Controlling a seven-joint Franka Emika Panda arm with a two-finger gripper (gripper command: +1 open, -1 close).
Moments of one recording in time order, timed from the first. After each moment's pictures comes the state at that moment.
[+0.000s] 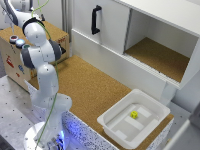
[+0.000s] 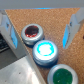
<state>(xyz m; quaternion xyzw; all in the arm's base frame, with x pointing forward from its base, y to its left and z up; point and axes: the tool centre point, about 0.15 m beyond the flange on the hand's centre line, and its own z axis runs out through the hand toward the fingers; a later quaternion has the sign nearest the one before) 0.140 0.498 0.537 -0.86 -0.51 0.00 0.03</state>
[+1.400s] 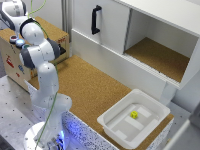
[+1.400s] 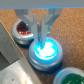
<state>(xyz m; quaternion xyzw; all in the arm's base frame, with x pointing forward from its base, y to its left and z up) 0.156 0.529 0.471 -0.88 -0.48 0.00 0.03</state>
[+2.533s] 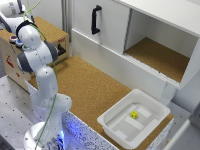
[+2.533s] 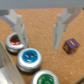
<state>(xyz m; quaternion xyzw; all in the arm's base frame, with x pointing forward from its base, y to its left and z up) 0.162 0.473 0.560 -0.88 -0.47 -0.09 -0.03</state>
